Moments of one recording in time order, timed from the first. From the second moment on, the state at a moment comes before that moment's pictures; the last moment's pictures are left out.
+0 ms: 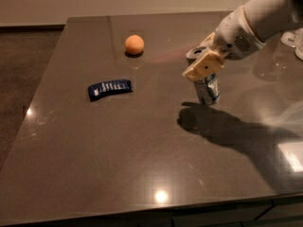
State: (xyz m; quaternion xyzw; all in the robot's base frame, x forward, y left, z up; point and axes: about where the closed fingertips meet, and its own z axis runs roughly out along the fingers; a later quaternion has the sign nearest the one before) arm 0.540 -0.106 0.949 -0.56 0.75 0.18 0.30
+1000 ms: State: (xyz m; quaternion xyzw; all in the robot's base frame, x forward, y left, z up) arm 0.548 -0.095 0.905 -0.61 0.78 0.07 0.13
